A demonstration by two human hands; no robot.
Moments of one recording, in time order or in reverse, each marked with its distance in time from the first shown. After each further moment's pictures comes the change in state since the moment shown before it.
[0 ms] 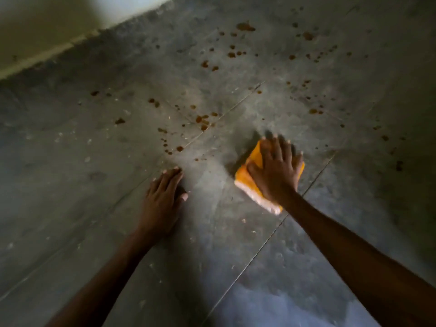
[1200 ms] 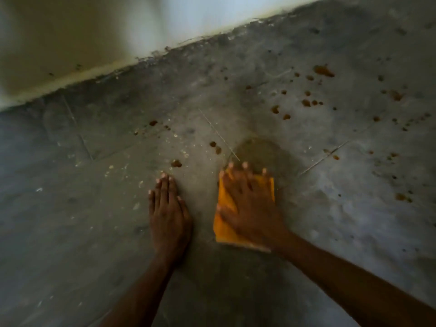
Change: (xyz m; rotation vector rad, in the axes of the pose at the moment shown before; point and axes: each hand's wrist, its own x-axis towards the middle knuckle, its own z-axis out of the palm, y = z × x) left_hand 0.099 -0.103 -0.034 -0.064 0.354 -0.443; right_hand 0.102 -0.190 0.027 -0.161 -0.083 -0.641
